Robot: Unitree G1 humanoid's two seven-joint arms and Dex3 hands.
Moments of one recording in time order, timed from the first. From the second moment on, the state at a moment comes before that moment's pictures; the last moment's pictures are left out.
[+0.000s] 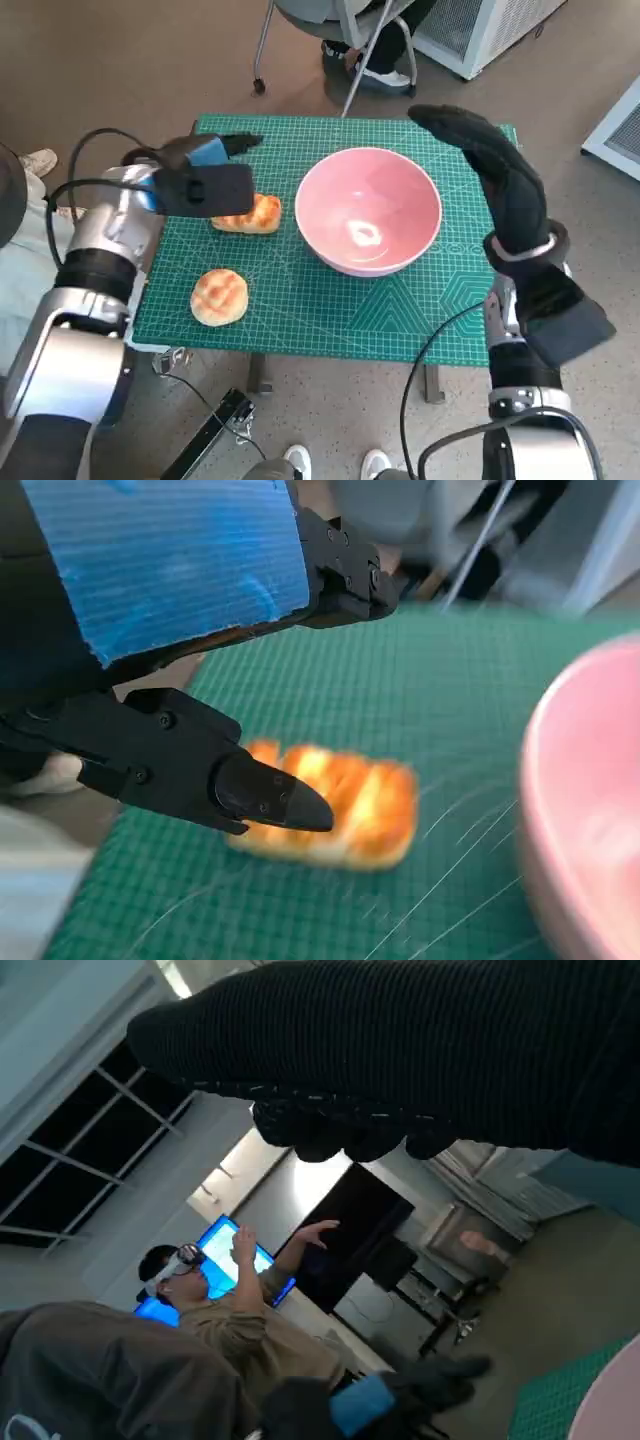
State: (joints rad) left arm -1.20 0.47 -0.42 1.27 0.61 -0.18 -0.42; right arm -0.79 -0.19 -0.13 0.74 0.19 -1.03 0.52
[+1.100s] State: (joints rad) left arm -1.17 0.35 -0.55 1.35 0.69 -0.11 -0.32; right arm -0.70 -0.20 -0.12 0.63 0.20 -0.98 0.49
